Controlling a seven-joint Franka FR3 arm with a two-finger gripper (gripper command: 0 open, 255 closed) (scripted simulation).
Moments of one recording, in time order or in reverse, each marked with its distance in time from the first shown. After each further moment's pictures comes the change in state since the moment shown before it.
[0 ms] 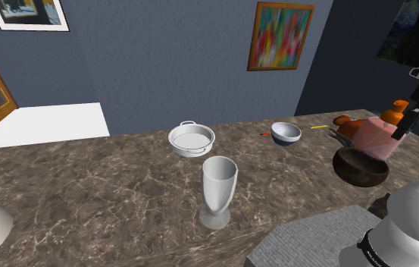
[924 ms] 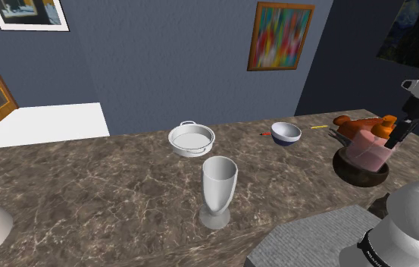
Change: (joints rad) arm -0.012 0.012 -0.047 -0.083 -0.042 0.096 0.005
